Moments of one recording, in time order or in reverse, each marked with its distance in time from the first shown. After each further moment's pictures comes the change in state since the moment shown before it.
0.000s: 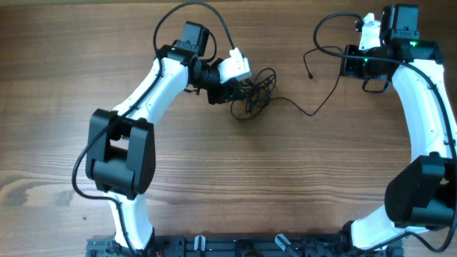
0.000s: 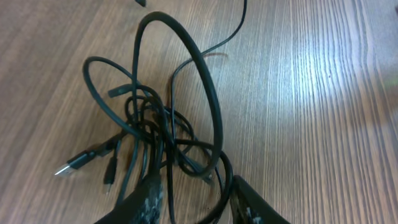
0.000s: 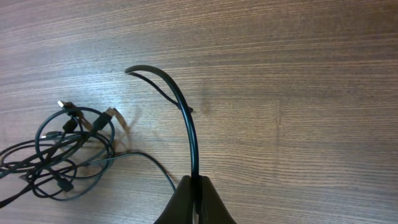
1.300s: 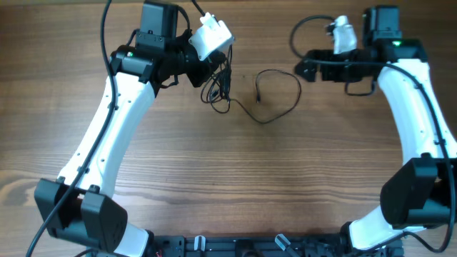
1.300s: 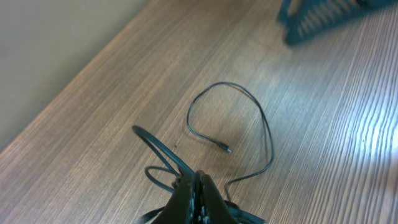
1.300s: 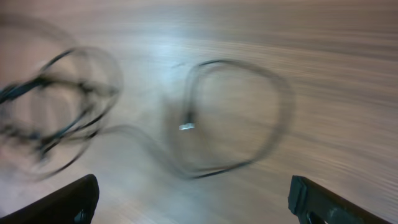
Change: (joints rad) left arm 0.051 -0.373 -0.001 0.034 -0.222 -0.328; right arm 0.109 0.000 0.000 -0.063 -0.341 -0.100
